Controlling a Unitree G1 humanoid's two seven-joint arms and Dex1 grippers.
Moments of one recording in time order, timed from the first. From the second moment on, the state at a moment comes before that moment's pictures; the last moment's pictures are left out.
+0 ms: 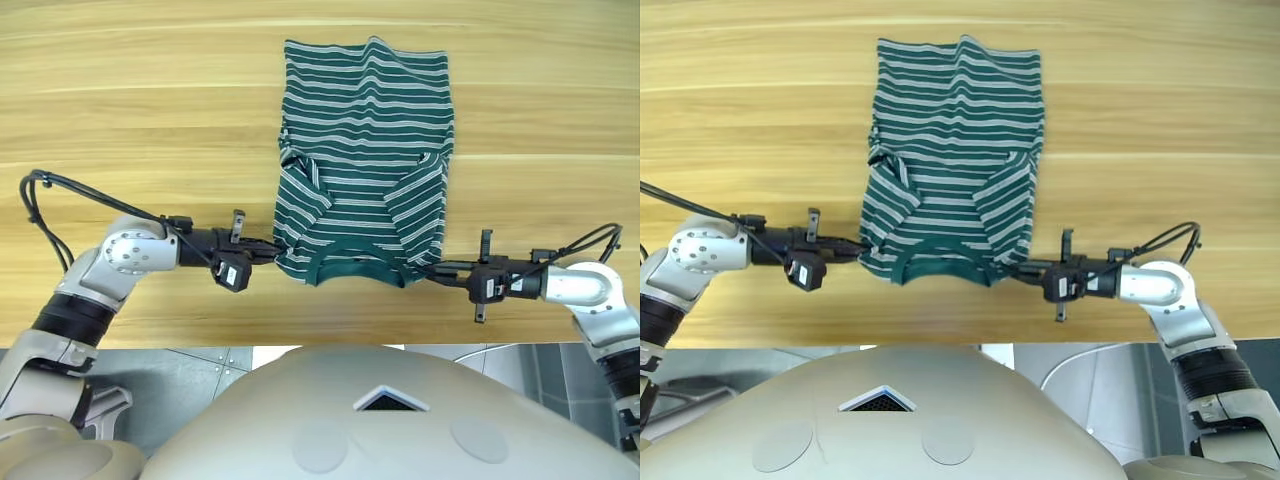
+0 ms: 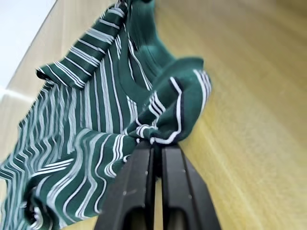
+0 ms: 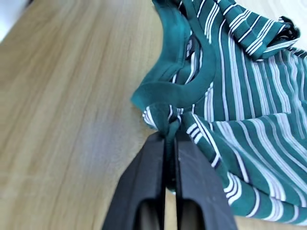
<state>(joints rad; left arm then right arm) -0.02 0.90 -0.42 0.13 0.05 -0.85 -0.97 0.27 -0.91 0.22 0.06 0.12 -0.67 1.04</state>
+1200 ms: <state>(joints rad) 0.05 0.92 -0.29 -0.11 -0.38 -0.78 -1.08 0.34 -0.92 -0.02 -0.10 0.61 -0.69 1.25</state>
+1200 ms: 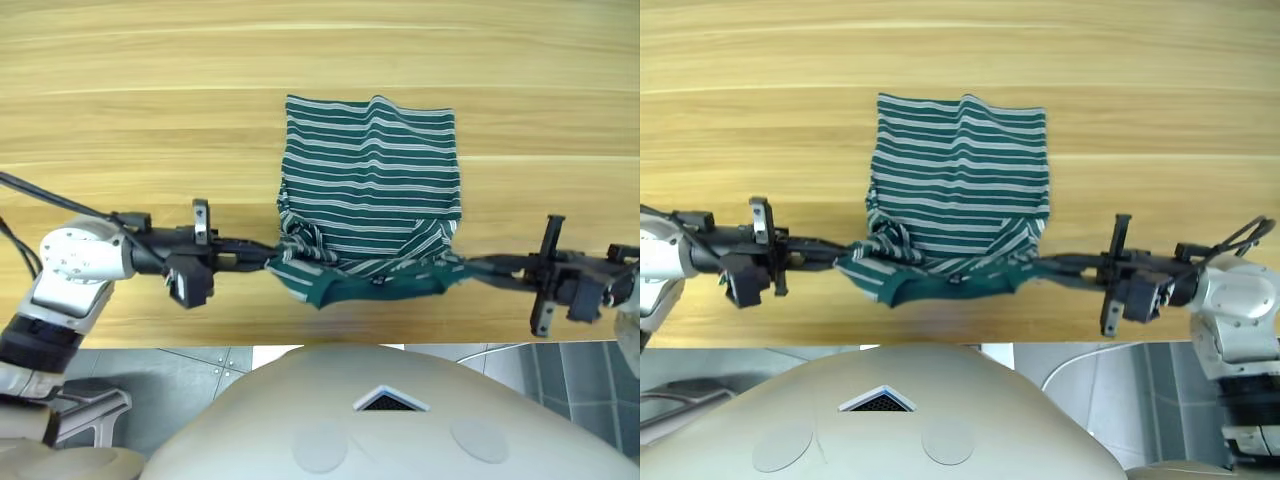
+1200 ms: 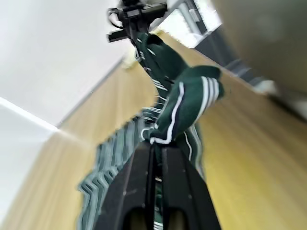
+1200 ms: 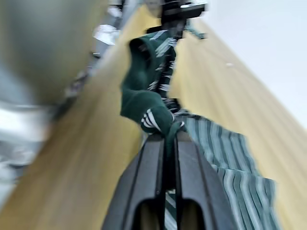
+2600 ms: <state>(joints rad) -0.86 0.25 -0.17 1.34 0.19 -0.44 -0.49 -0.65 -0.41 0.16 1.18 -0.25 -0.51 0.38</state>
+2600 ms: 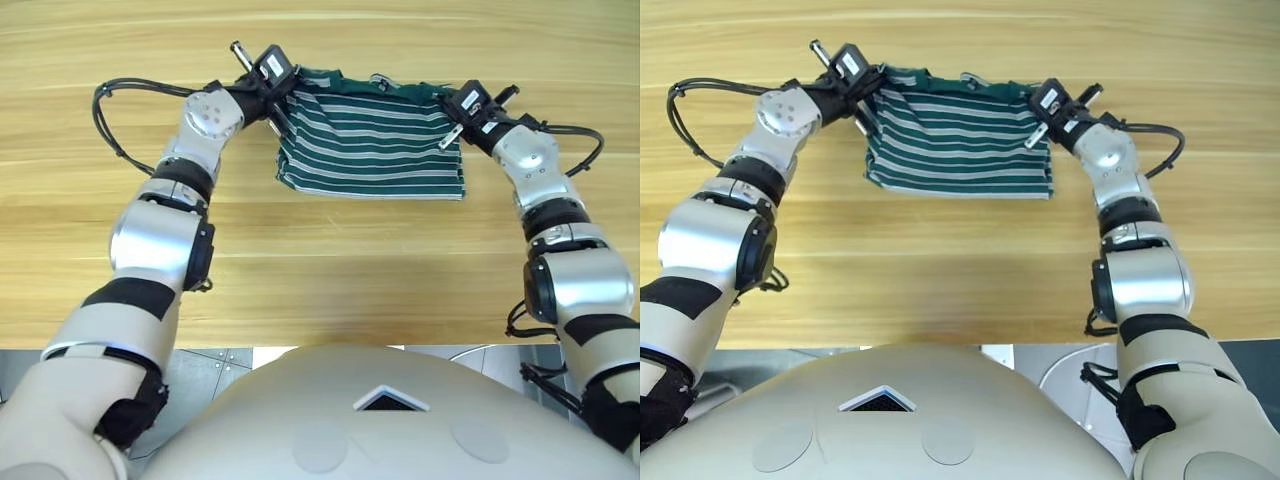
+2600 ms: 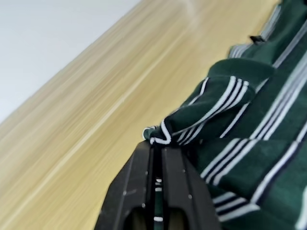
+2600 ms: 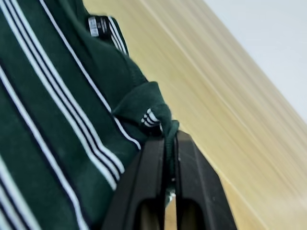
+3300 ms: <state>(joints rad) -0.97 0.20 0.16 1.36 0.02 -0.15 -0.47 -0.76 -0.34 -0.06 1.28 -0.03 -0.46 0.47</state>
